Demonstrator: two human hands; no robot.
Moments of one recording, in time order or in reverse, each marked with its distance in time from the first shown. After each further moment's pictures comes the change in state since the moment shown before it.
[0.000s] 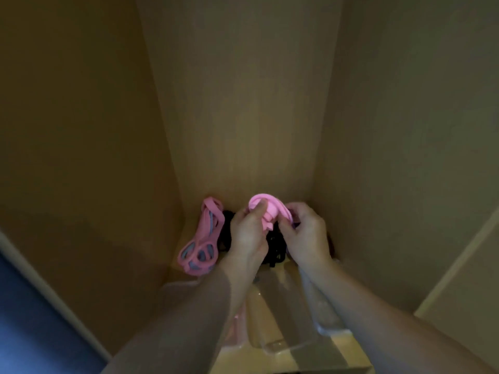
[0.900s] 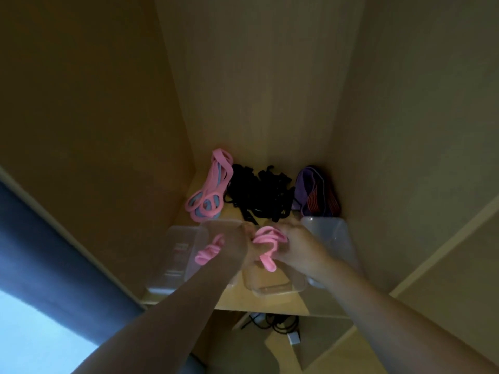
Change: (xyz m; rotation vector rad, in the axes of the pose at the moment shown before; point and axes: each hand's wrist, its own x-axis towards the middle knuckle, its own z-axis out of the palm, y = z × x) left_hand -0.038 -0.071 -0.104 1.200 -0.188 -0.124; right_hand -0.078 0.079 -0.003 -0.053 -0.818 0.029
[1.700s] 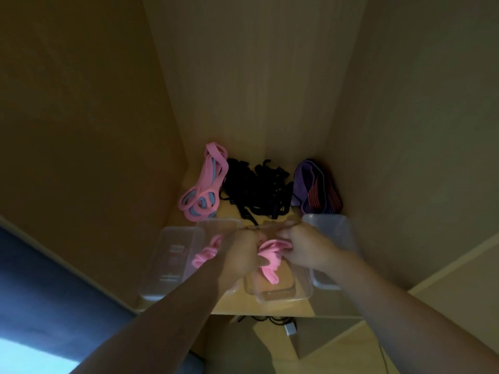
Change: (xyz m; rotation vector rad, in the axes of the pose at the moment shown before) left_hand 0.001 -0.012 -0.009 0.324 -0.211 0.294; right_hand 0.017 0.008 -0.012 -0.344 -0.195 -0.002
